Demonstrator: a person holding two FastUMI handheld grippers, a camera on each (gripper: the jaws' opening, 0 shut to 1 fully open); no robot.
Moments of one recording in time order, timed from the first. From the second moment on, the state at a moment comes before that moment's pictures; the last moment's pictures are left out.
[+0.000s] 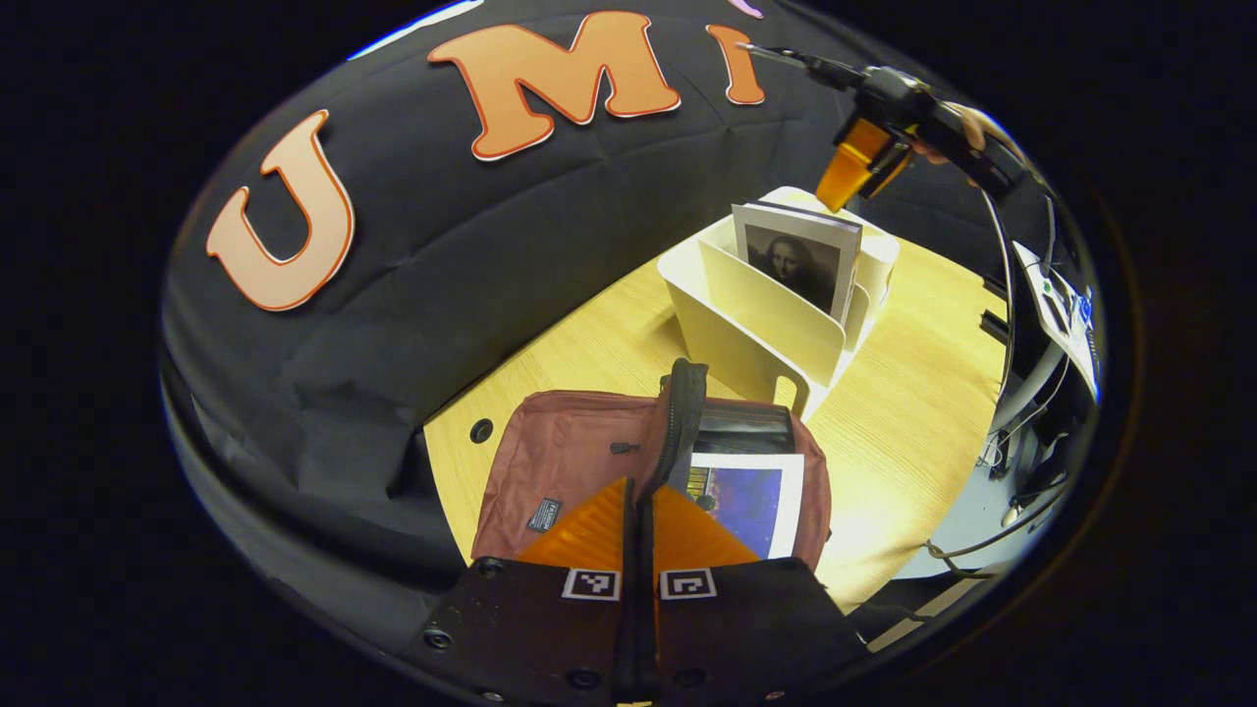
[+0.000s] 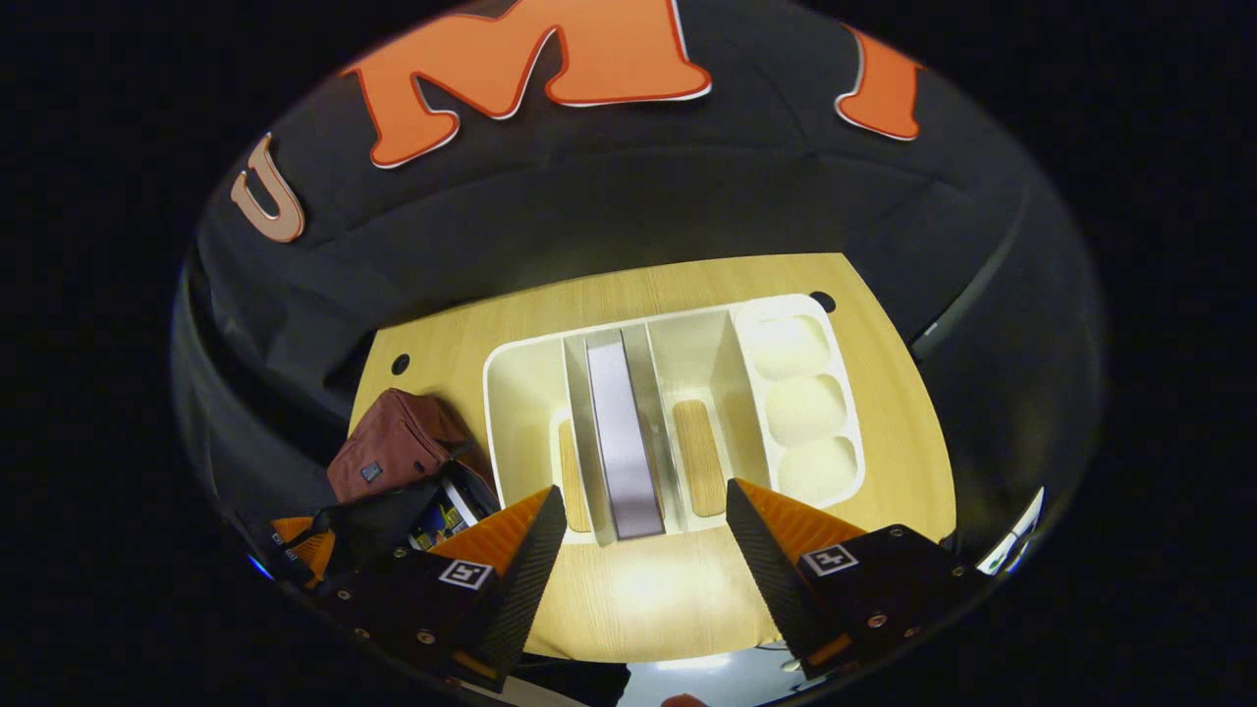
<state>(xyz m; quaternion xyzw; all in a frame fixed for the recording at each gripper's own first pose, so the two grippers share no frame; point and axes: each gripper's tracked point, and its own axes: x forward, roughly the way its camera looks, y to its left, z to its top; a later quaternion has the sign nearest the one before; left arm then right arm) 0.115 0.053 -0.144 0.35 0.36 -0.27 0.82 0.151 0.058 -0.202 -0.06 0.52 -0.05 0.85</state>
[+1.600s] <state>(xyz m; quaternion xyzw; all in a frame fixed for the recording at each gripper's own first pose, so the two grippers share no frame) 0.112 0.062 -0.159 0.35 0.38 -0.26 0.81 0.155 0.071 -0.141 -0.04 0.52 -0.05 0.85</state>
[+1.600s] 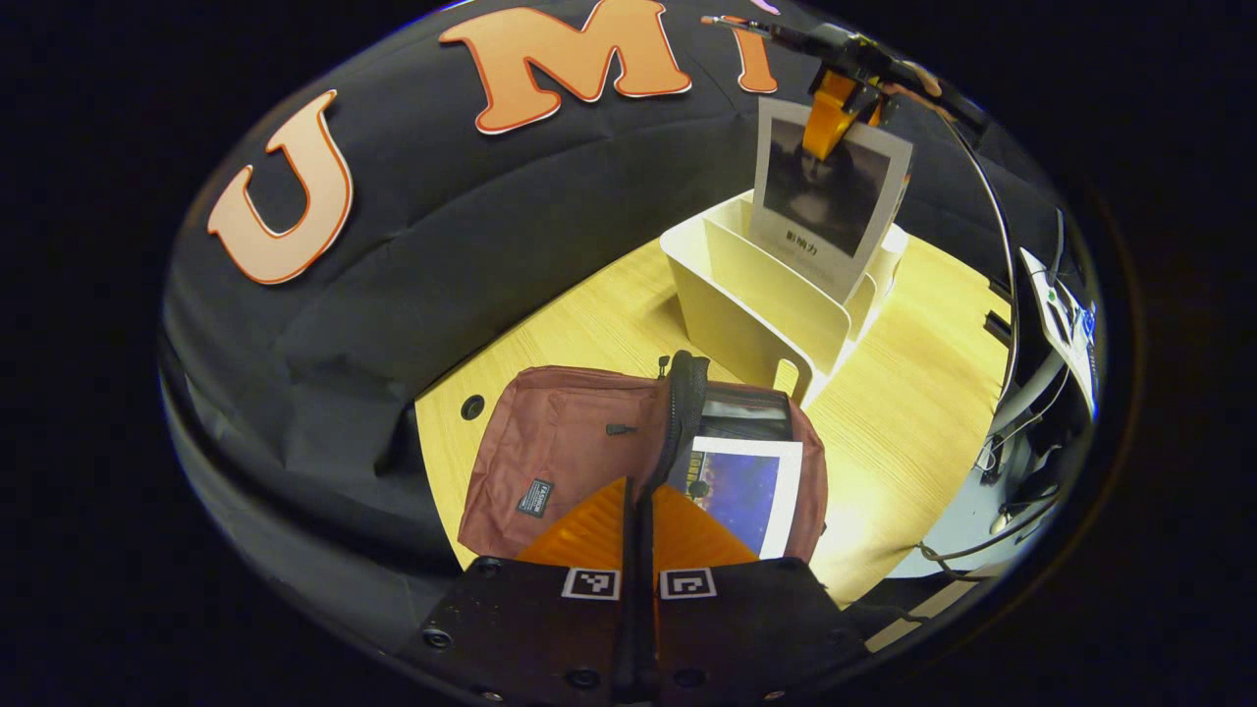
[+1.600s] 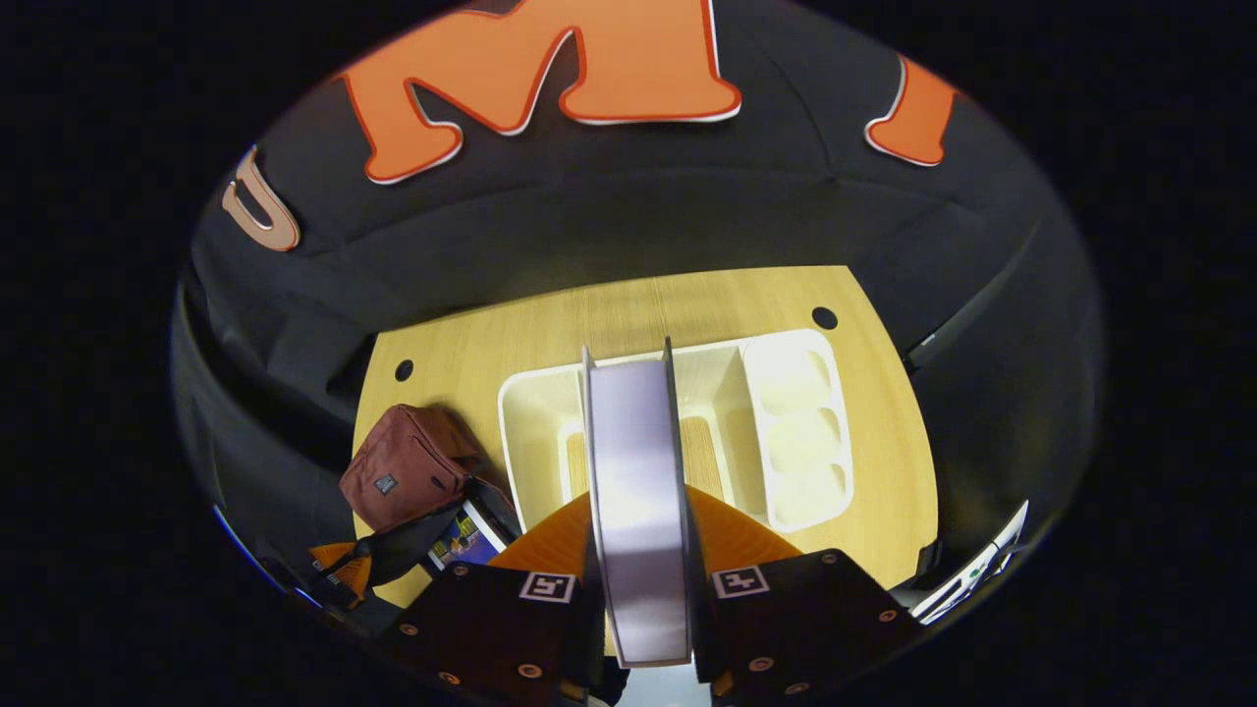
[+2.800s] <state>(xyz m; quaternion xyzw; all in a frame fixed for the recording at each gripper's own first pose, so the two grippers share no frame) 0.102 0.061 -0.133 0.38 0.36 -0.27 0.81 -0.040 0.173 -0.278 0.48 0.43 0.04 0.77</state>
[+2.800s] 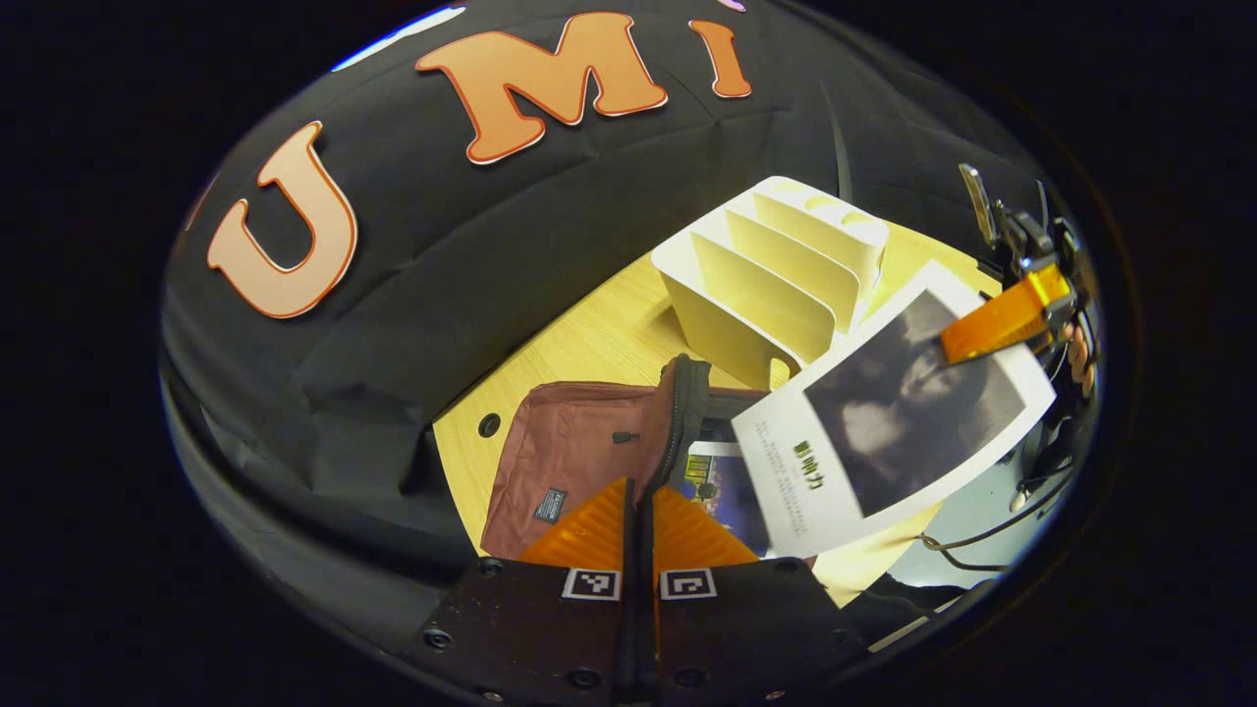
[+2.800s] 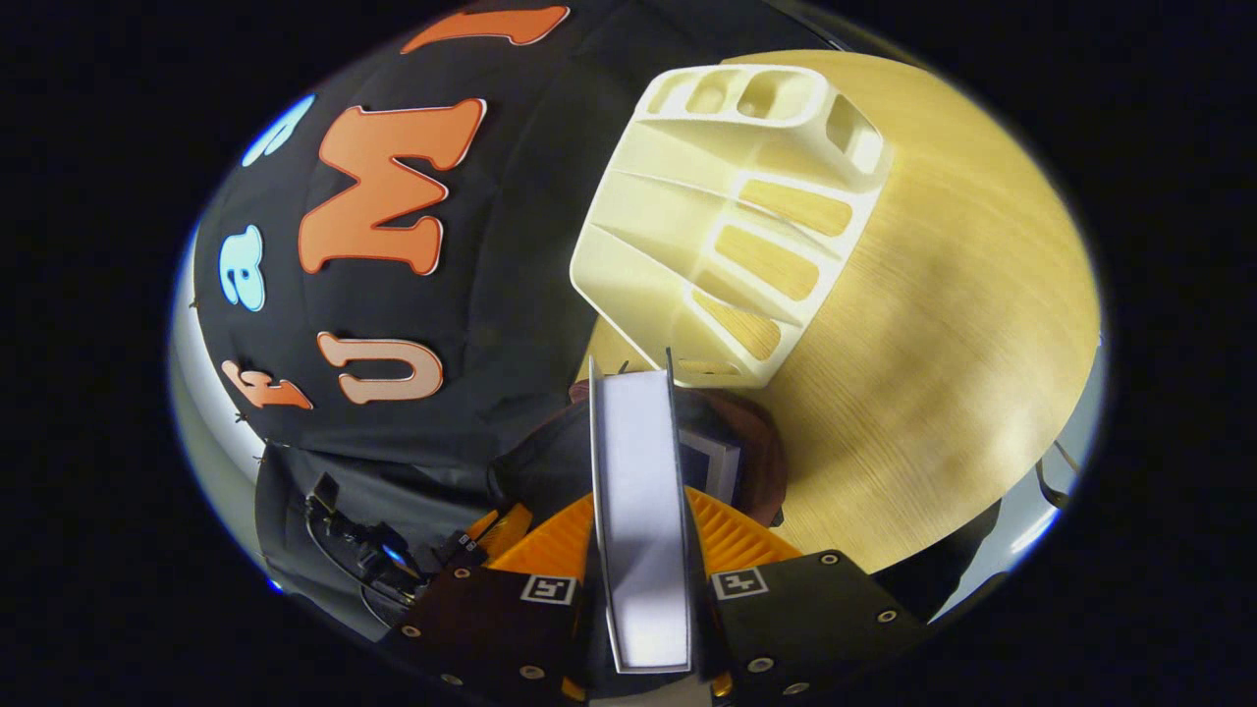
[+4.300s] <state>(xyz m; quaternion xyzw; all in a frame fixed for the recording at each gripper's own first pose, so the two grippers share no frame) 0.106 0.038 -0.130 0.41 0.34 -0.29 0.80 -0.003 0.247 -0.394 0.36 0.50 -0.01 0.79</state>
